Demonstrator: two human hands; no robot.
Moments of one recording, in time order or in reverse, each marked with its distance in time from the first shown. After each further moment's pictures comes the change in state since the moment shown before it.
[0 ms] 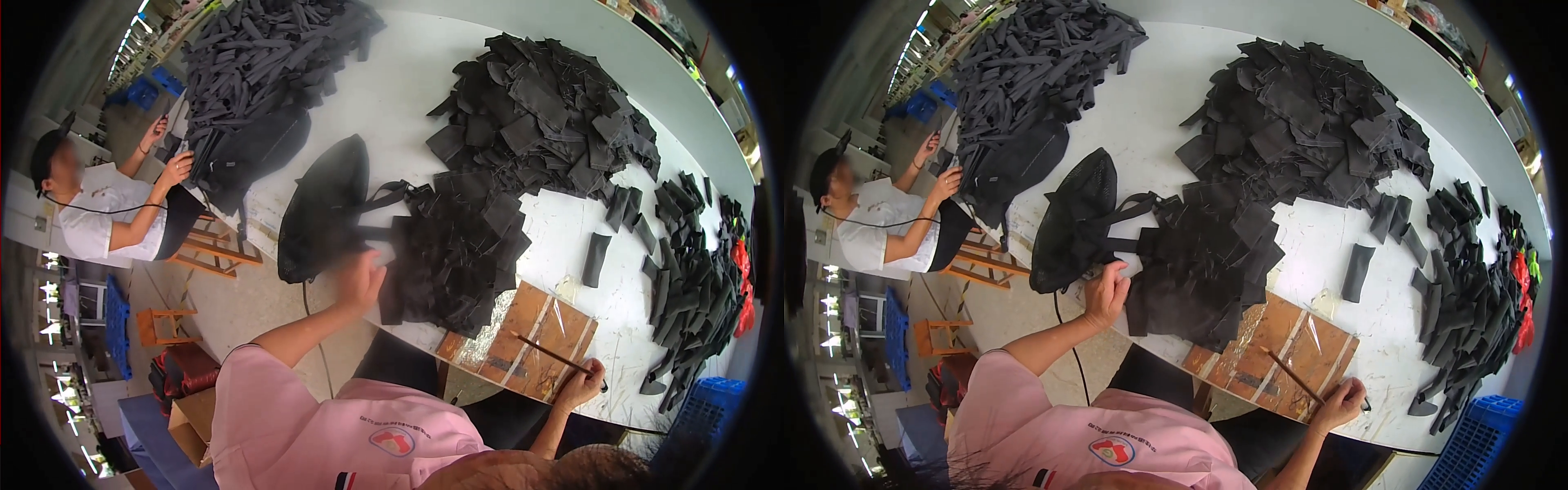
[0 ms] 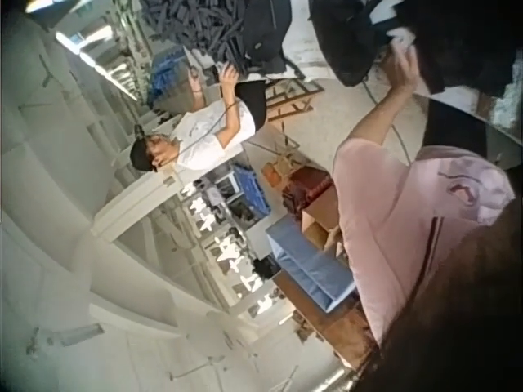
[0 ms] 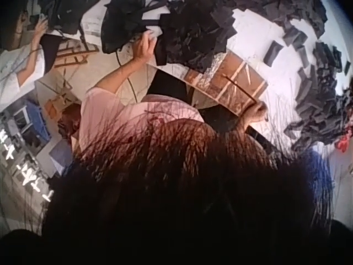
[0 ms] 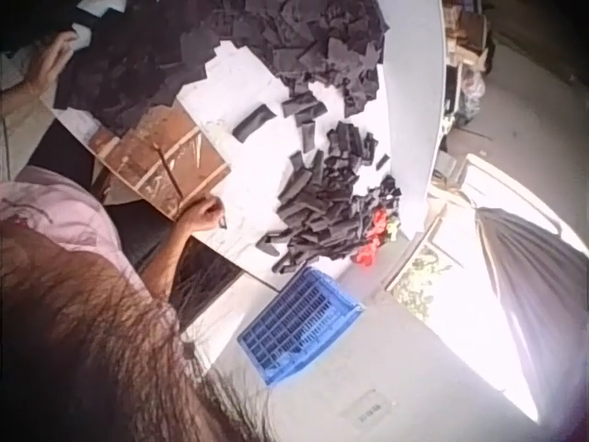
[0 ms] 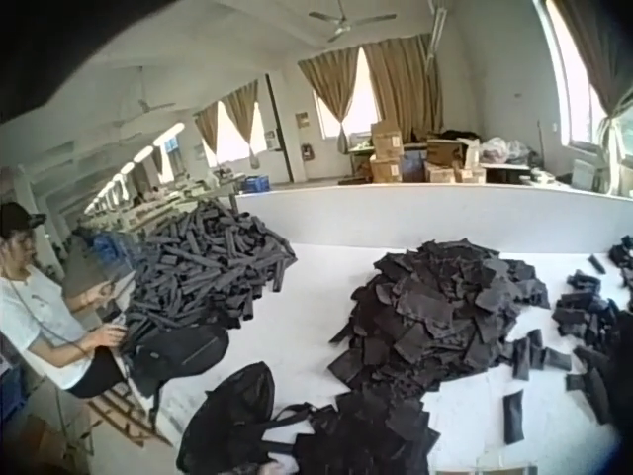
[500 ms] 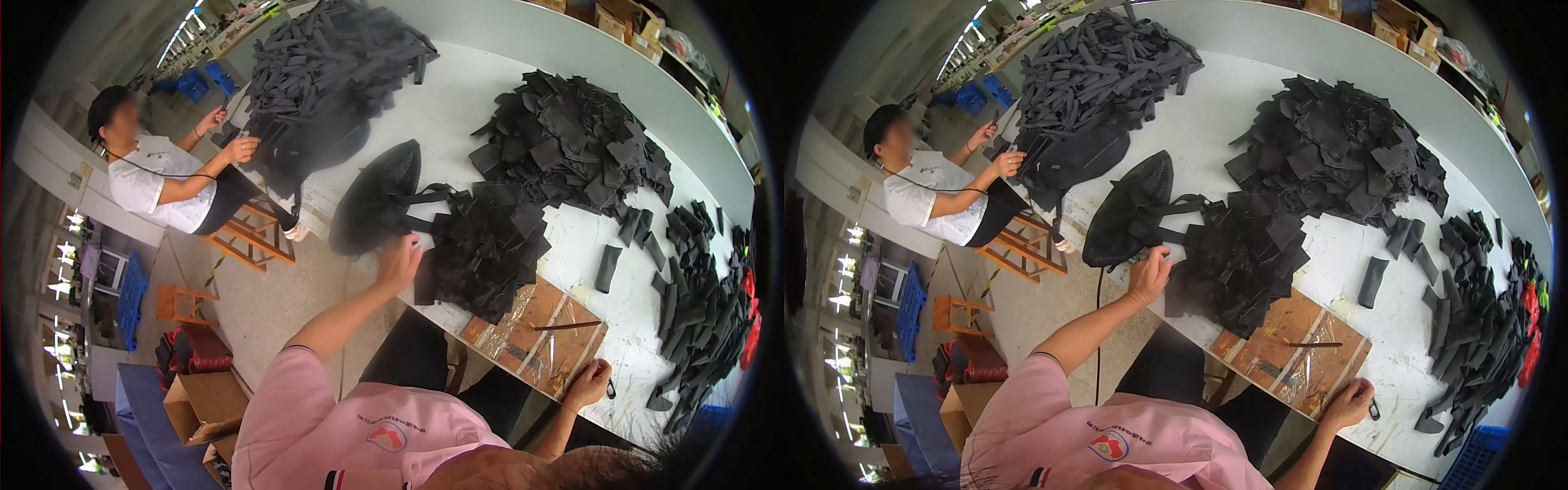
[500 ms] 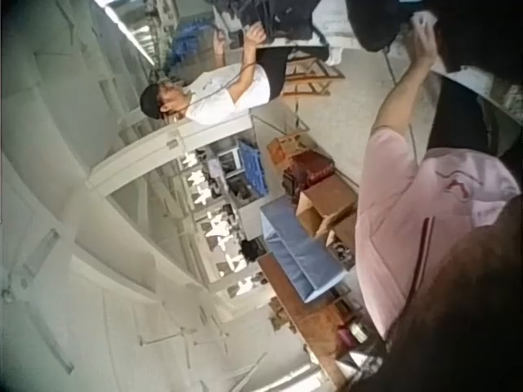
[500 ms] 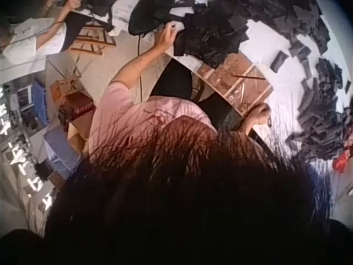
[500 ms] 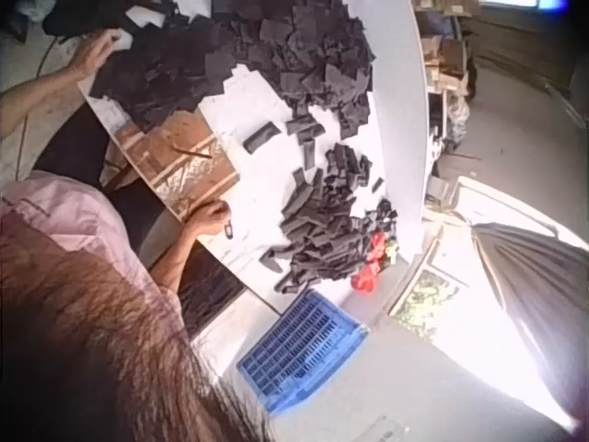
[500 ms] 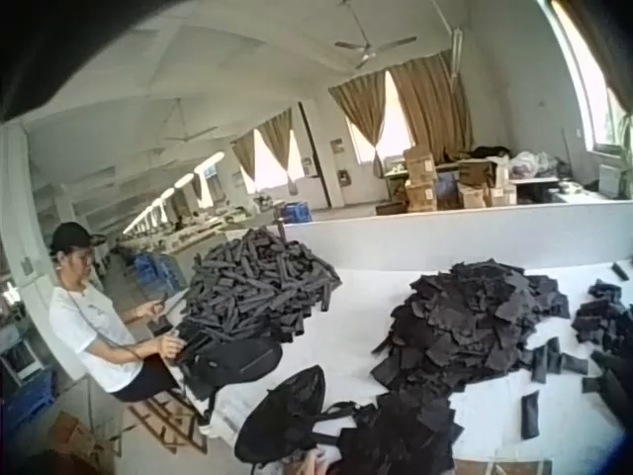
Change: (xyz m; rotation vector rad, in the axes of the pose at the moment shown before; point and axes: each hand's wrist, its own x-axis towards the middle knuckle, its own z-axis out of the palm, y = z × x) left_hand -0.005 0.003 0.004 0.083 0.102 -0.071; right_hand -0.001 -0.006 -0.001 -0.187 -0.045 -0.046
